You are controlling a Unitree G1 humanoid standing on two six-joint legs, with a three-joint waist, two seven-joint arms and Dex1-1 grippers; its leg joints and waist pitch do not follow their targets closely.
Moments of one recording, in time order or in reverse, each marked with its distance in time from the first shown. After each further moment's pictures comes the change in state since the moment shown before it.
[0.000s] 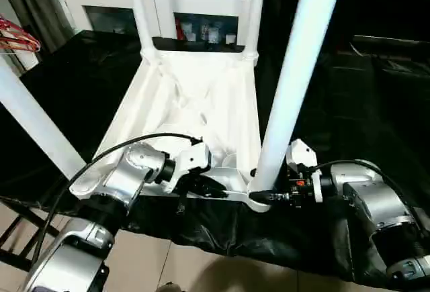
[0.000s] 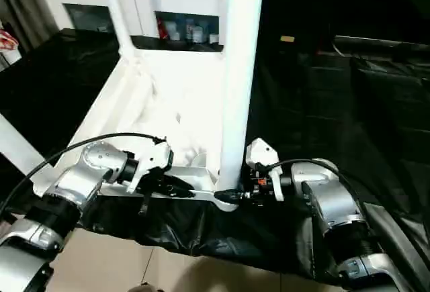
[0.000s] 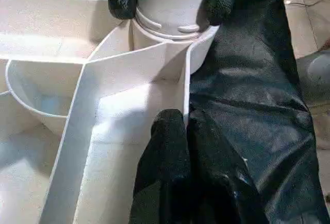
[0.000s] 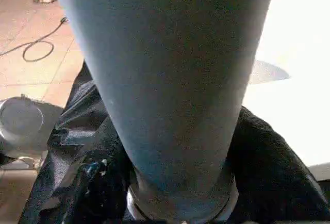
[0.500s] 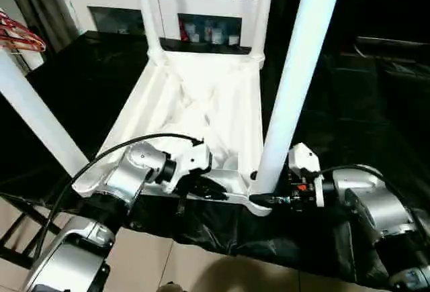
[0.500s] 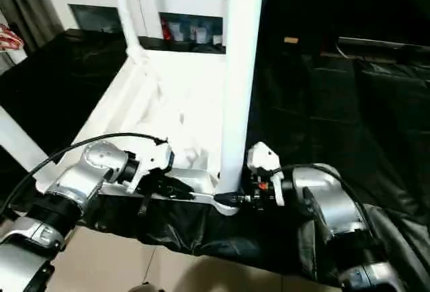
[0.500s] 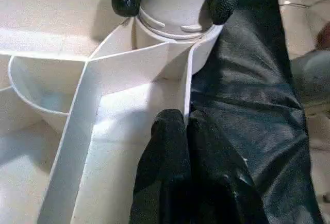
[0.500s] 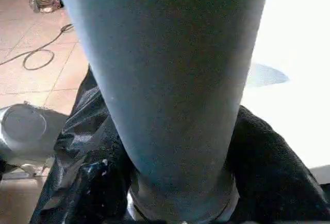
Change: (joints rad) left arm 0.000 -0.024 -0.002 0.019 0.003 0.000 0.018; right arm 0.081 0.038 -0.049 -0.047 0.023 -0.001 -0.057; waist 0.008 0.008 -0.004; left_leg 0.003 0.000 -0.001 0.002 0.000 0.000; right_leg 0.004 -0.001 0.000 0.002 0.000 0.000
